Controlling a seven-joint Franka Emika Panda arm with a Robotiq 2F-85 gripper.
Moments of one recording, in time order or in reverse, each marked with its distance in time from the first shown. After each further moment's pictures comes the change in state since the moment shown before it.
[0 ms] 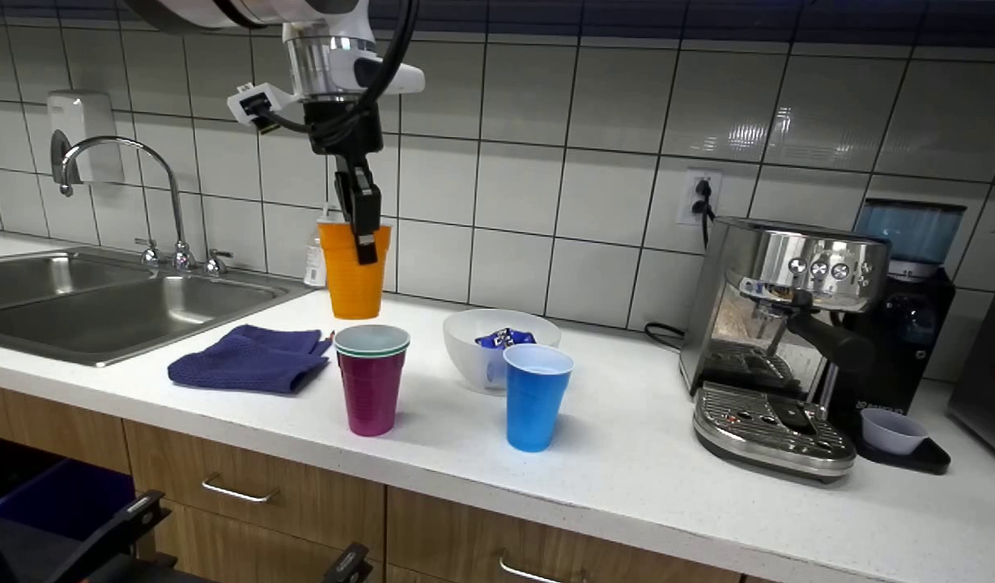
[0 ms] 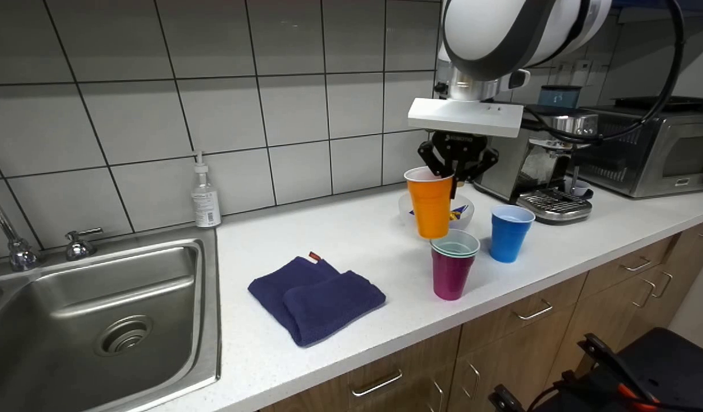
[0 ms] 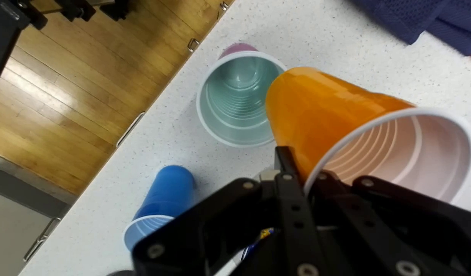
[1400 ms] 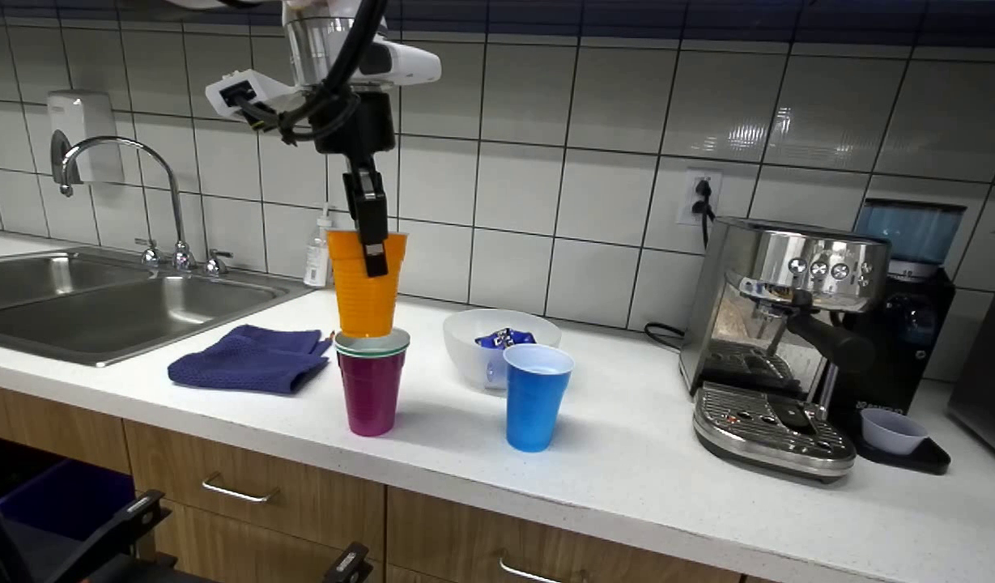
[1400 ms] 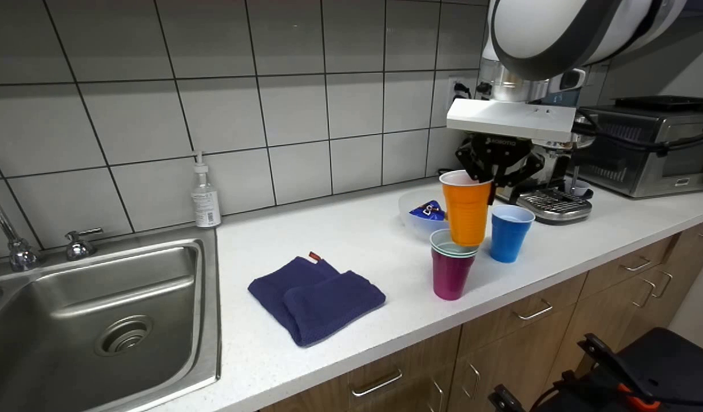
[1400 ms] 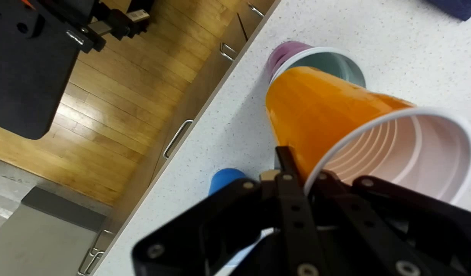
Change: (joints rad) arm -0.075 -0.152 -0.013 -0.132 0.011 -0.026 0.016
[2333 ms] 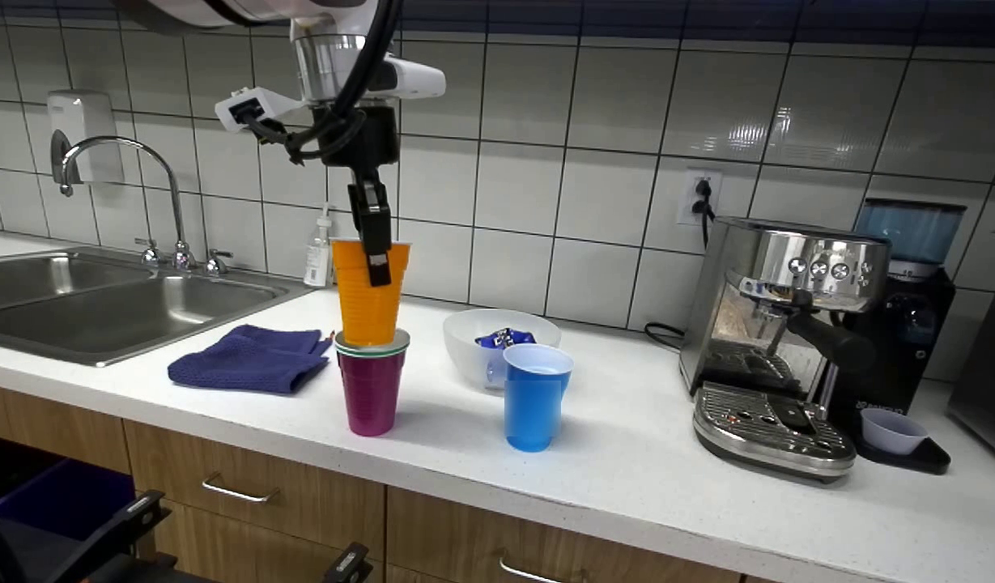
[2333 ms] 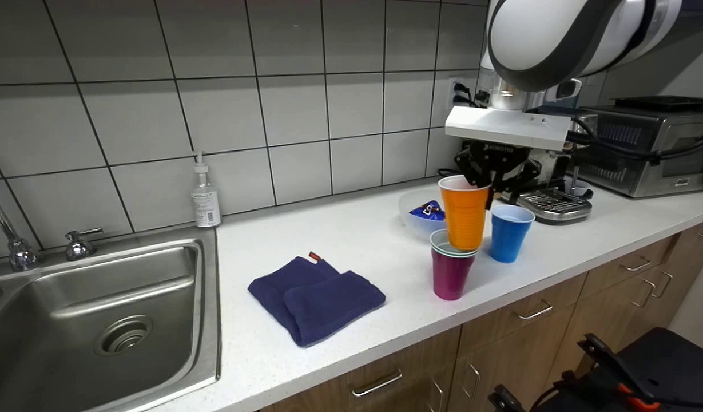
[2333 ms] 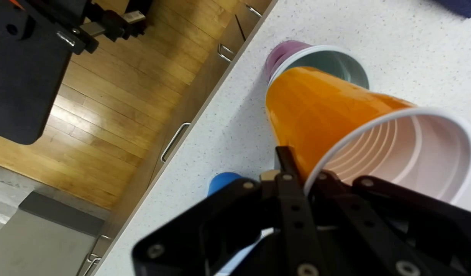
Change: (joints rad) arm -0.007 0.040 -0.003 -0.001 0.003 0.041 -0.001
